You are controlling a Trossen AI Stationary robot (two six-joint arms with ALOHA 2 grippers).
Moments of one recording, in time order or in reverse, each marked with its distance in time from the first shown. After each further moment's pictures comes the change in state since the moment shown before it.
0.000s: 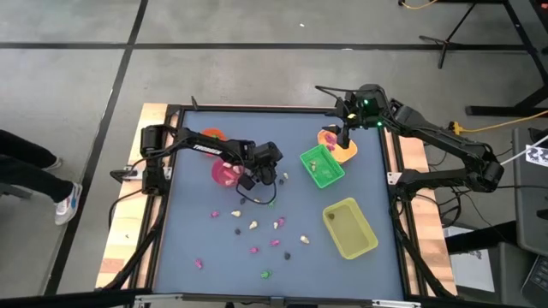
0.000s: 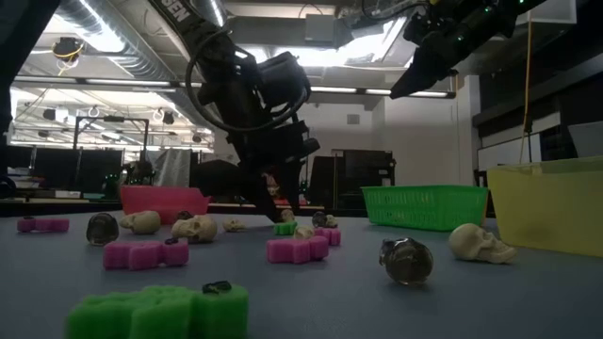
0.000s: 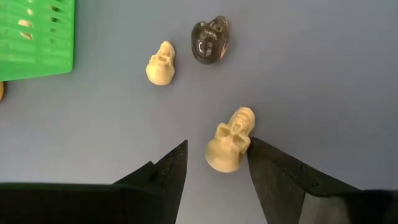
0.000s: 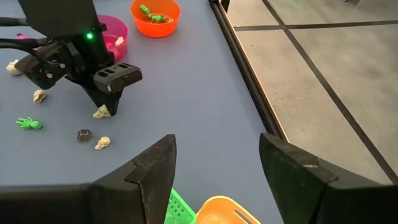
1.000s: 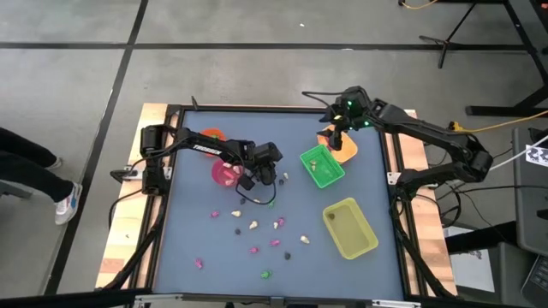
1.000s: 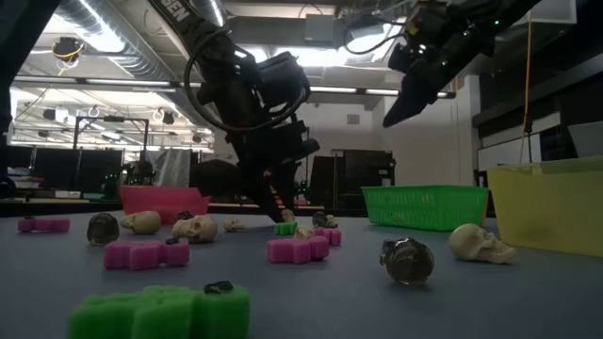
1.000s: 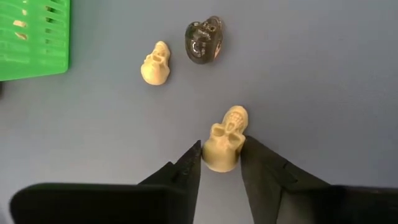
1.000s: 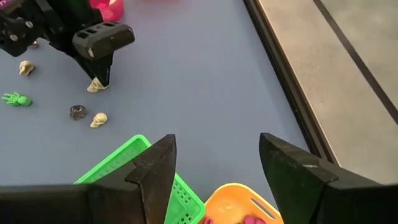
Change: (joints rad) left arm -0.001 0.004 -0.003 -0.004 0.001 -0.001; right arm 0.000 0.150 0.000 0.001 0.000 0.000
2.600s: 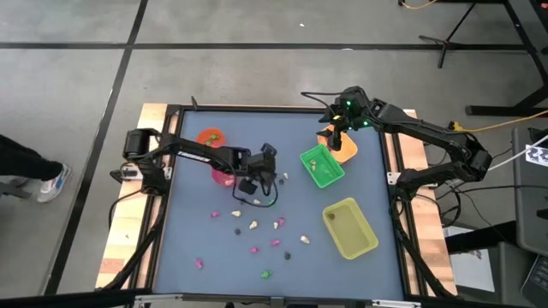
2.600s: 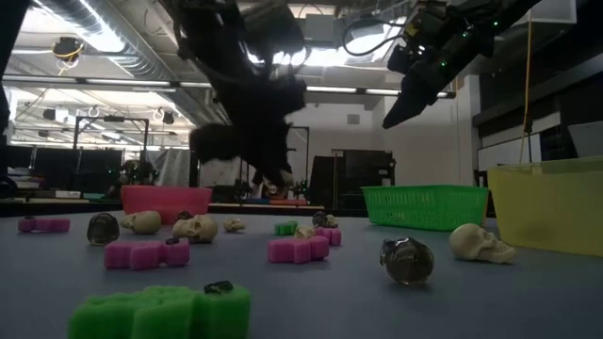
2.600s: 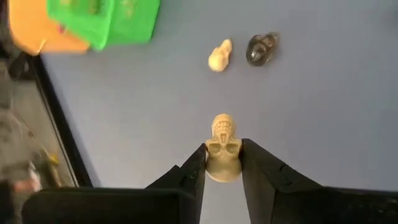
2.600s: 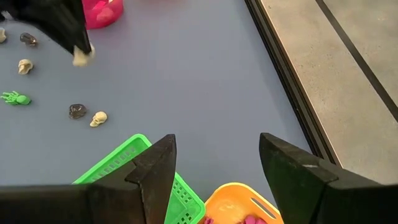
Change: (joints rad) left arm -0.131 -0.163 -0.003 -0.079 -0.319 -0.308; right arm 0.000 0.007 0.000 0.000 0.000 0.000
